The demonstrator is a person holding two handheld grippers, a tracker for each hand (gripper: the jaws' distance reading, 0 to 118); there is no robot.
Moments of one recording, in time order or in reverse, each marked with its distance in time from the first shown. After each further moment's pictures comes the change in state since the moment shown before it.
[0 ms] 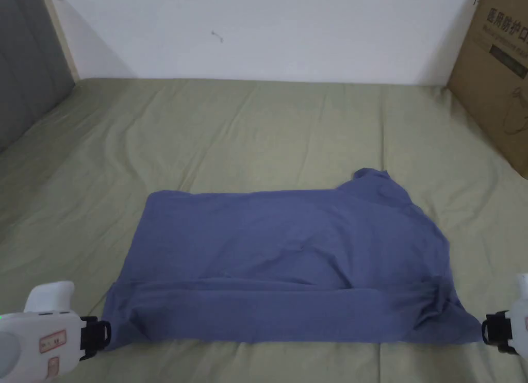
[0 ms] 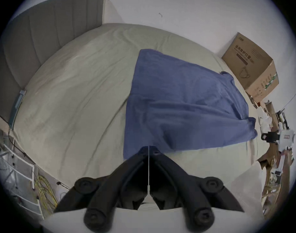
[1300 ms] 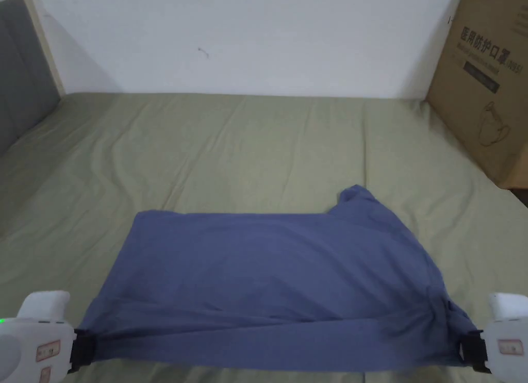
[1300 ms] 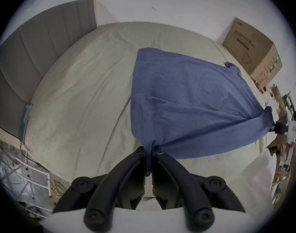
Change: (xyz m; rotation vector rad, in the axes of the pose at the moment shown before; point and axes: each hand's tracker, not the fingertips) left arm 0.011 -0.002 0.008 -0.068 0.086 -0.143; right arm 0.004 -0.014 0.012 0.006 -0.008 0.038
